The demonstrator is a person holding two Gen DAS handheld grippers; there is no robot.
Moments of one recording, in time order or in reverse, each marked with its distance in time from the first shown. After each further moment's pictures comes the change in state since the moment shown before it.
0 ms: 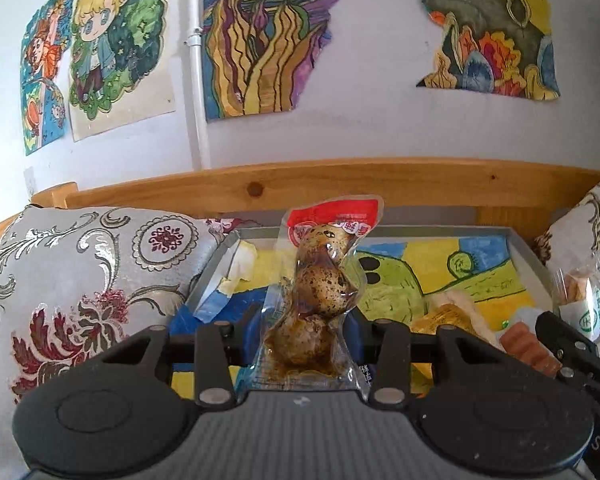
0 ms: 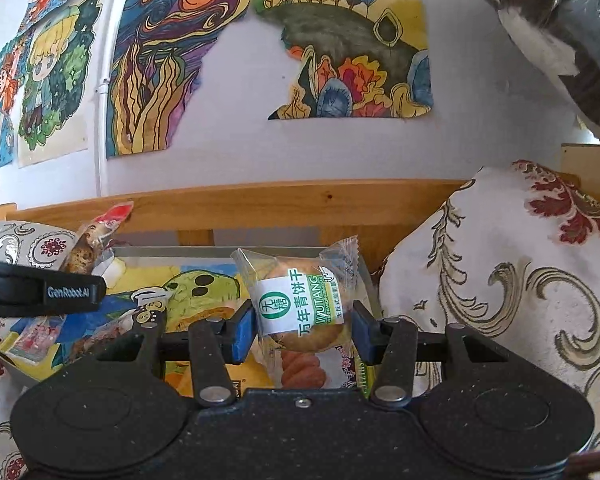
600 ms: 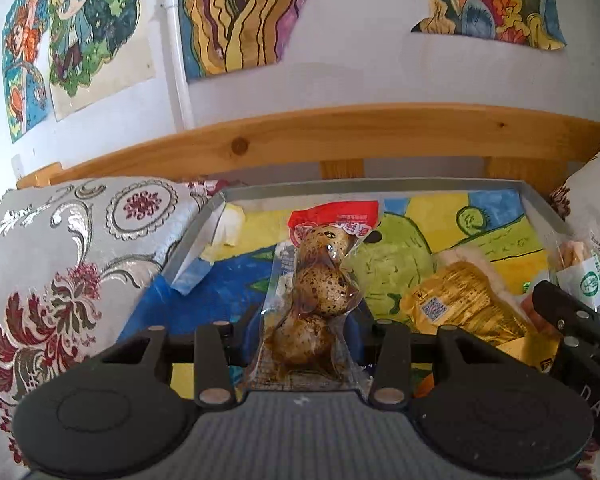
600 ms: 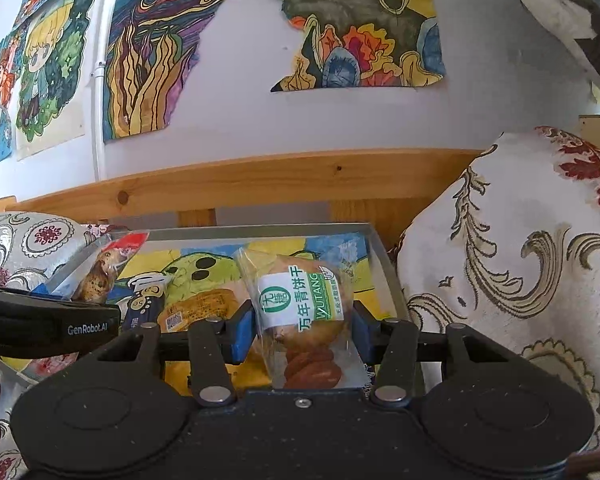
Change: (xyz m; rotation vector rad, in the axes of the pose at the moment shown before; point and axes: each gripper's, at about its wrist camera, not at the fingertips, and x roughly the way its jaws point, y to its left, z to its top) left arm 0.032 -0.008 -0.015 0.033 0.095 0.006; right arm 0.030 -0.001 -0.015 0.024 0.039 0.034
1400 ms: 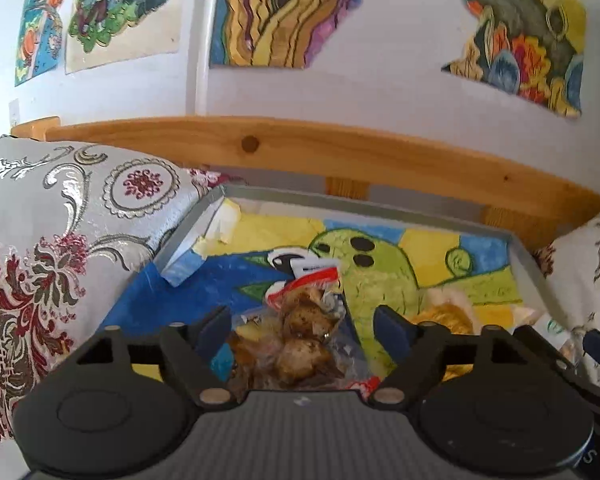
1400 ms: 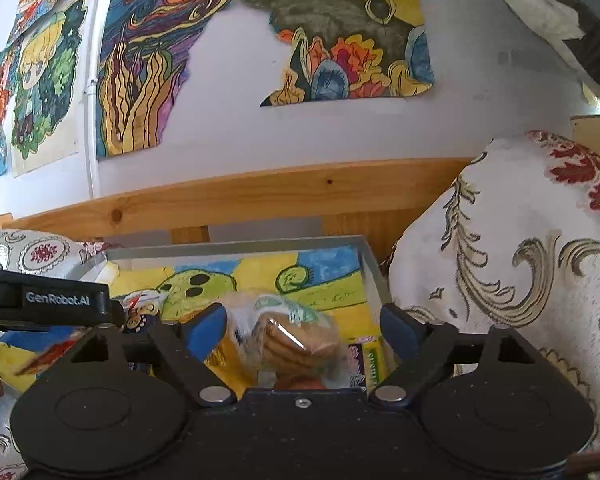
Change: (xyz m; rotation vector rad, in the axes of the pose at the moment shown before) left arm -0.005 0.028 0.007 -0.189 -0.019 -0.105; right arm -0.003 -0.007 0.005 0.028 -0.043 -0.007
